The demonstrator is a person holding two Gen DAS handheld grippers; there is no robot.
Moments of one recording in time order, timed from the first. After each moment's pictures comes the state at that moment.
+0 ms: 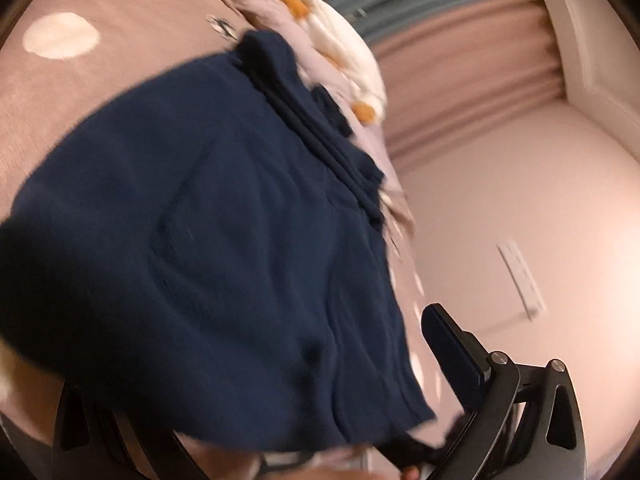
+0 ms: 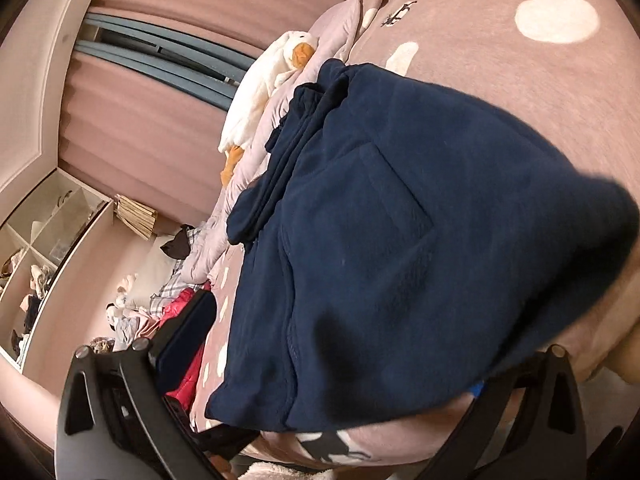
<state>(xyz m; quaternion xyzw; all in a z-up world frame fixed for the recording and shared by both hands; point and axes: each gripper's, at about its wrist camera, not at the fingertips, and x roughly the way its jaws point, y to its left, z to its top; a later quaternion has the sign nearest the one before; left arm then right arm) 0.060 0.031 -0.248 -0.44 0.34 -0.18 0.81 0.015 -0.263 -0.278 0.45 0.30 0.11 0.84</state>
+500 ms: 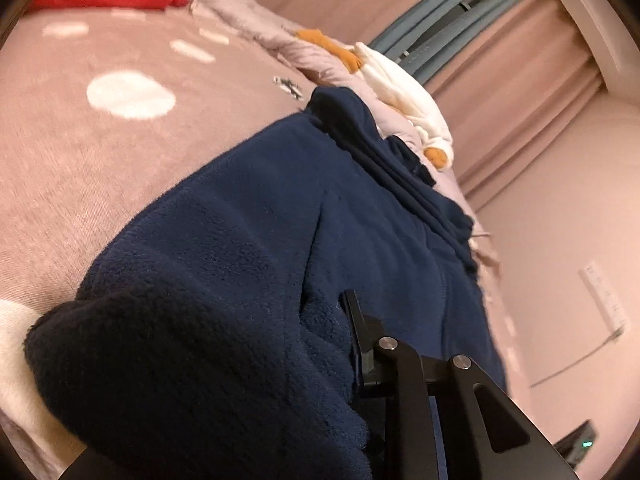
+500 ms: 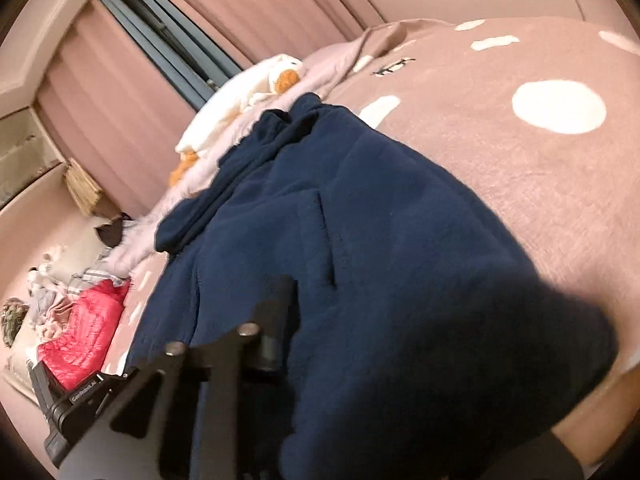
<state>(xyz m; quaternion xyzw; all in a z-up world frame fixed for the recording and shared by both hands) 0.060 0.039 -0.269 -0.34 0.30 -0.02 0.89 0.026 -0.272 -0.295 0.31 0.26 0.03 0.91</state>
